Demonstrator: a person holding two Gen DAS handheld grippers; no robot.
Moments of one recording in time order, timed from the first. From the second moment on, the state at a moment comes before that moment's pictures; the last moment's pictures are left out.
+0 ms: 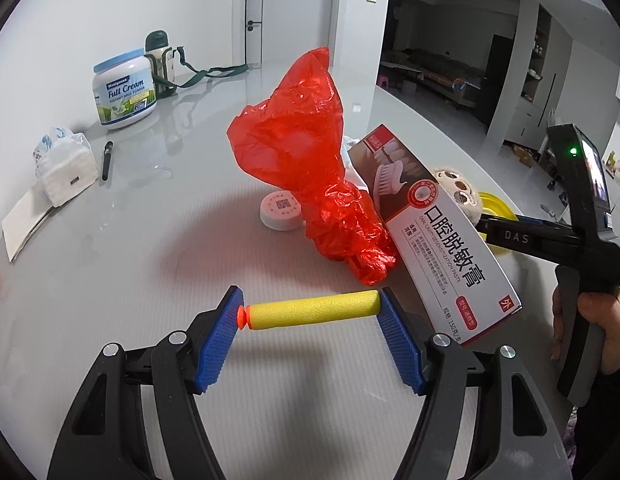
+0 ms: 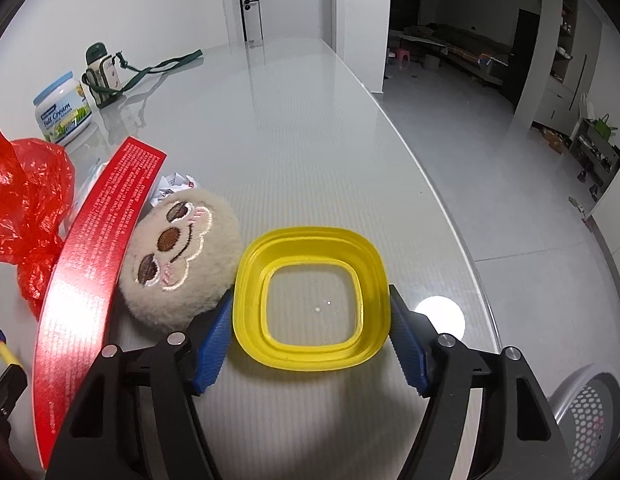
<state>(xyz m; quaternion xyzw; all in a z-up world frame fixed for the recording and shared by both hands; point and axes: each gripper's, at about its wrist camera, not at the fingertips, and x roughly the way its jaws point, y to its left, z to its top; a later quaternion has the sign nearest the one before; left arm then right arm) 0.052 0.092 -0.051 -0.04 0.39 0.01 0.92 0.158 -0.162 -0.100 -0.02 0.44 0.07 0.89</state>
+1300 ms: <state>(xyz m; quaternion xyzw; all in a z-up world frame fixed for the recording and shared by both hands) 0.002 -0.033 -0.012 0.02 0.35 -0.11 0.93 -0.059 -0.295 -0.066 0.10 0.37 -0.02 0.92</state>
